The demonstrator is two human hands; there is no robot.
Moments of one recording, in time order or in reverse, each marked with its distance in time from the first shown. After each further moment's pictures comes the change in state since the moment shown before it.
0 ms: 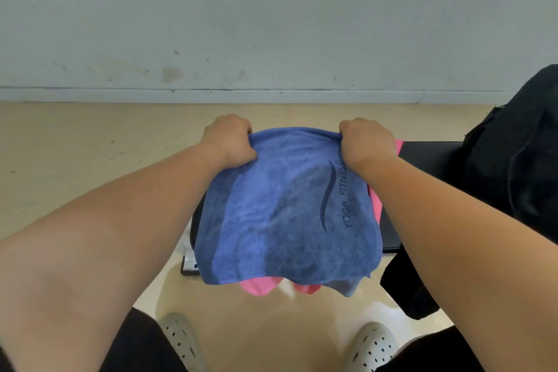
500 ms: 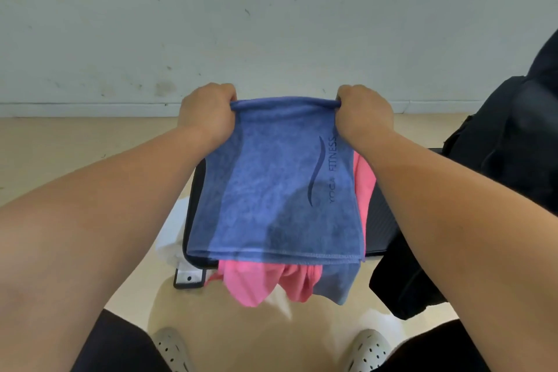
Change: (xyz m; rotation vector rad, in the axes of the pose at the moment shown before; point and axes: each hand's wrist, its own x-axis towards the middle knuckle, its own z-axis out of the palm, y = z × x) left_hand 0.013 -0.002 -0.050 -0.032 0.443 0.073; right_hand 0.030 0.012 -0.051 0.137 0.237 0.063
